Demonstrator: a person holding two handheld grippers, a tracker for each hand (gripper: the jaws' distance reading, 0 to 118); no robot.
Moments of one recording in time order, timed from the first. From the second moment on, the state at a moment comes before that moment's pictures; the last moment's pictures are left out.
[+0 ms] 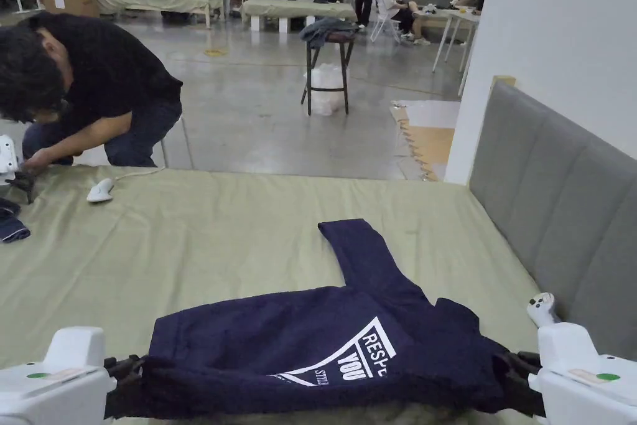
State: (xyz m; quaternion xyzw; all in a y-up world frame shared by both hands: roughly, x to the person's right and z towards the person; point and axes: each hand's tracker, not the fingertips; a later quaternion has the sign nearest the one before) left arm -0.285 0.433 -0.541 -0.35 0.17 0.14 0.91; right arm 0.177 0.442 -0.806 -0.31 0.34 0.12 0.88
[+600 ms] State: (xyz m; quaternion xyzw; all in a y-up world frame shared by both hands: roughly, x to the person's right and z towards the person) left arm -0.262 0.336 -0.475 -0.52 0.17 0.13 0.82; right arm 0.190 0.323 -0.748 -0.56 0.35 0.18 0.73
